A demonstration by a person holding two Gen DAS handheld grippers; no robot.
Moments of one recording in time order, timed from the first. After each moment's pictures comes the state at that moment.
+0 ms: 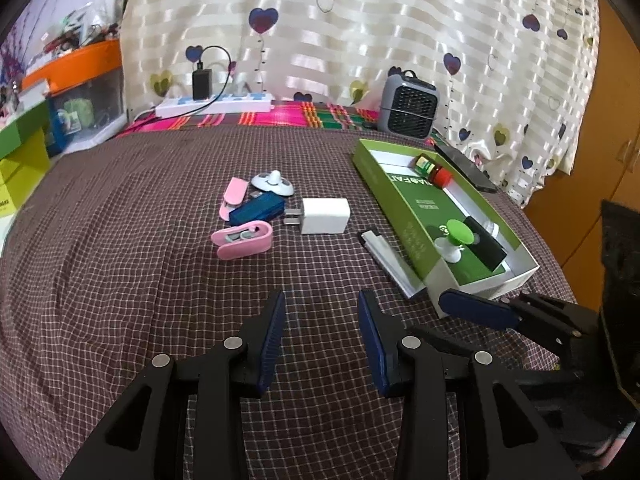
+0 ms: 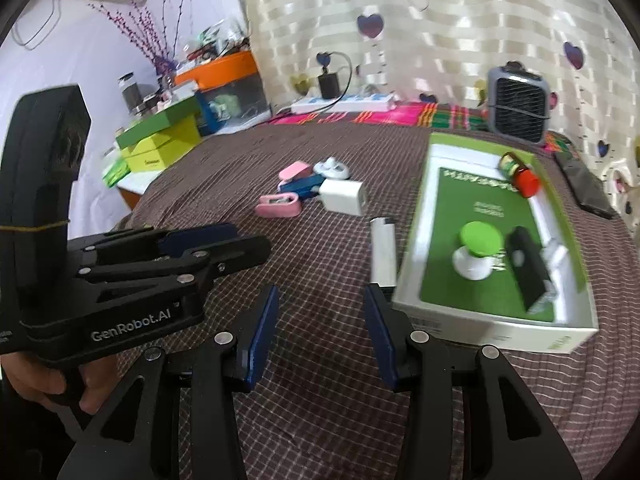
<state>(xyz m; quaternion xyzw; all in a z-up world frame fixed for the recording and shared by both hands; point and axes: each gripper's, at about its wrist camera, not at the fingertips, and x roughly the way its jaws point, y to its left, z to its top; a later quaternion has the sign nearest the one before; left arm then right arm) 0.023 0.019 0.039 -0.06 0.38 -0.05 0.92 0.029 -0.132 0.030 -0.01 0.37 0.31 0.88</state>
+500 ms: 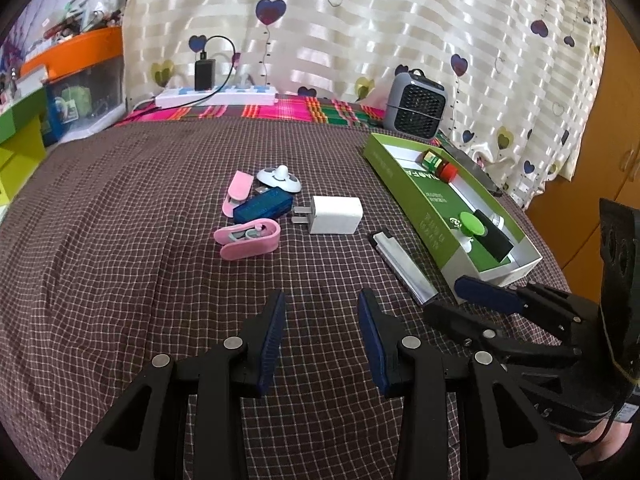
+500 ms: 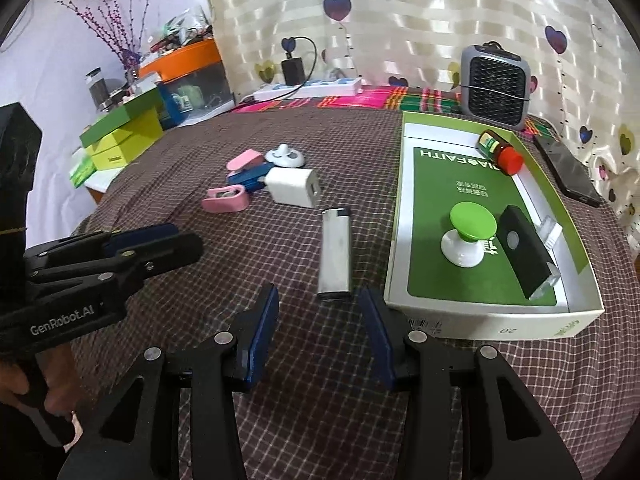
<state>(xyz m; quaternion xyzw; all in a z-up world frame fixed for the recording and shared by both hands) 0.034 0.030 0.029 -0.07 0.38 -0.05 0.92 0.054 -0.141 0.018 -0.01 0.39 0.25 0.89</state>
